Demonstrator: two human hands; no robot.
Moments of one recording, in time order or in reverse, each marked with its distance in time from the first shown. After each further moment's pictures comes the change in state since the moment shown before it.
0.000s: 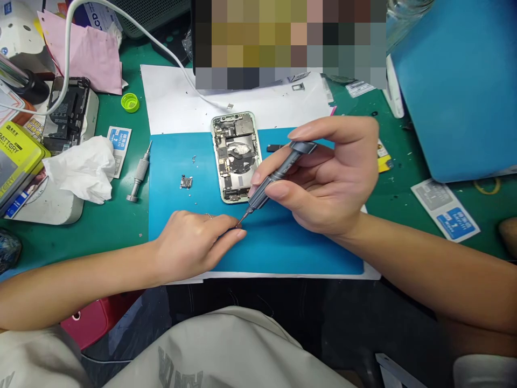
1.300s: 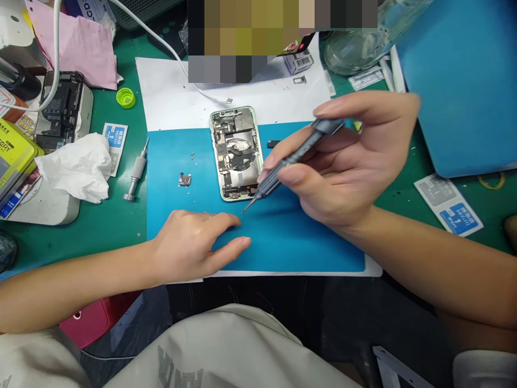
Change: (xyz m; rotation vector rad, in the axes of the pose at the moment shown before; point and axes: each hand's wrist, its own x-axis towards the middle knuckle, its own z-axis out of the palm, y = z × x) left_hand 0.001 0.003 -0.004 -0.014 0.014 0.024; right_hand 0.004 0.005 -0.007 -0.261 0.102 -0.095
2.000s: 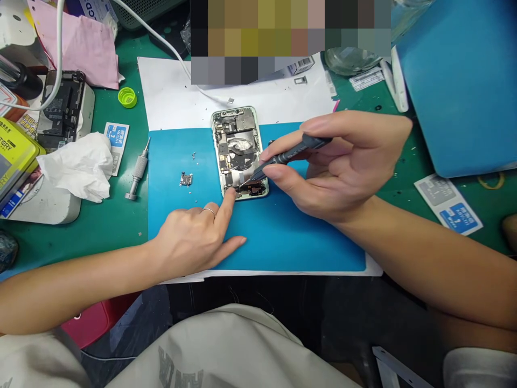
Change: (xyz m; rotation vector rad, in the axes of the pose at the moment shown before) left_hand 0.001 0.003 0.005 0.595 -0.154 0.020; right_hand -0.003 0.011 -0.006 -0.205 -0.062 -0.164
